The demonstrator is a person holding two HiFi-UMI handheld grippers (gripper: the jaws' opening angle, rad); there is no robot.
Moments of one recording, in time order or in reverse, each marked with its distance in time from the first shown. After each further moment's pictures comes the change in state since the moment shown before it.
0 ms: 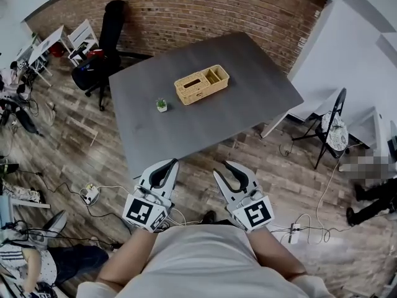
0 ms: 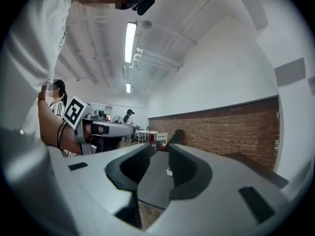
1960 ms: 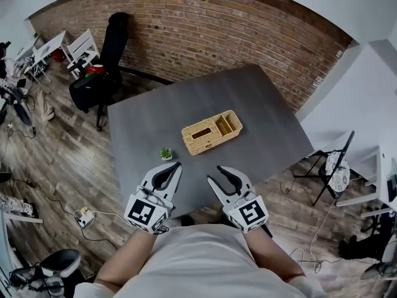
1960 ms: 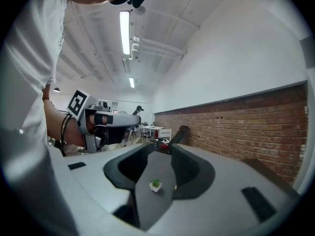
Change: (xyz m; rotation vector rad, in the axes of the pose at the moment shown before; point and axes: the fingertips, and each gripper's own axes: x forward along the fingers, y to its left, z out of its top) left arm 0.165 0.186 0.023 0.005 -0.035 0.004; right arm 0.228 -0.122 -0.021 -0.012 0.057 0.116
